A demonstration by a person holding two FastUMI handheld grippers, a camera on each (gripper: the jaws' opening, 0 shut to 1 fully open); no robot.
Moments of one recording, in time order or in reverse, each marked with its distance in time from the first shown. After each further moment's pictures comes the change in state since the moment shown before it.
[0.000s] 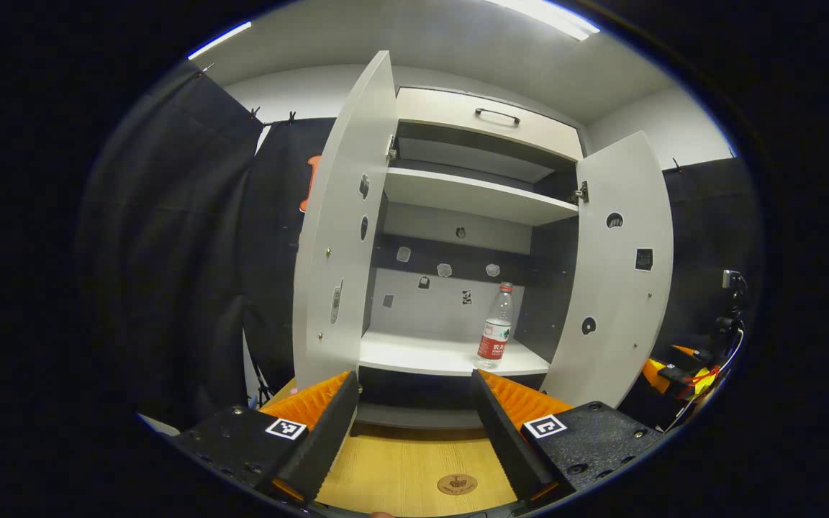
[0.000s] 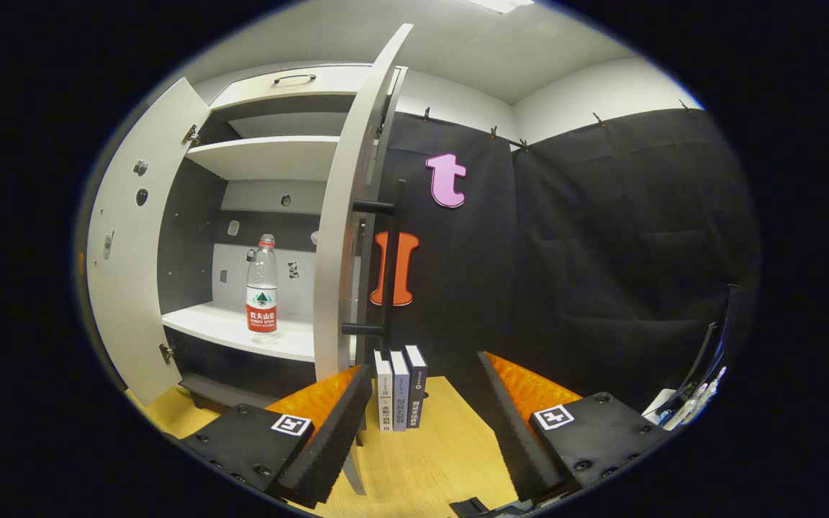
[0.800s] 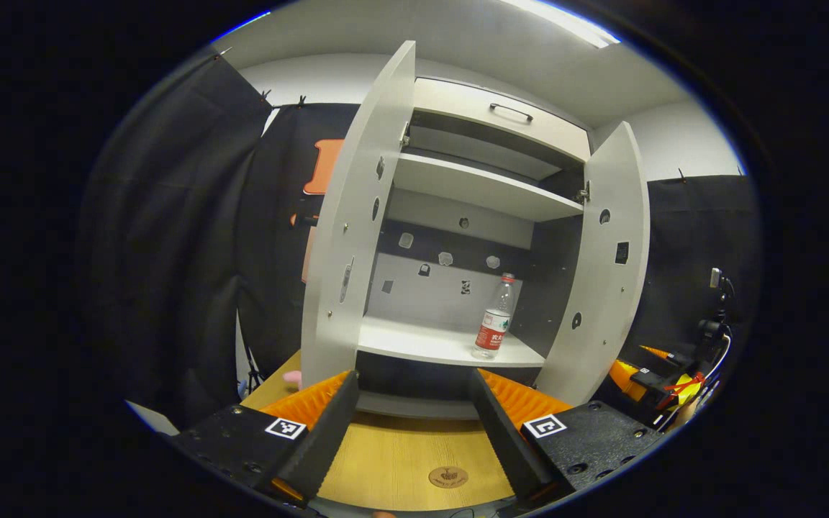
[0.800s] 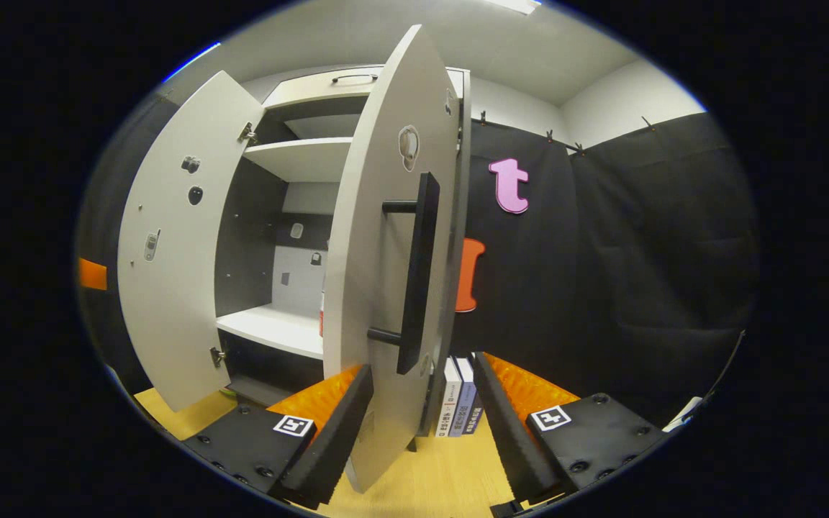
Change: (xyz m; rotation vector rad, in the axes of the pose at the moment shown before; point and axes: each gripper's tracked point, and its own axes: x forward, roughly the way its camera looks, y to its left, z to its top) left arm -0.006 0.022 -0.013 -0.048 0.027 0.009; right arm 0.003 0.112 0.010 -0.010 -0.006 0.241
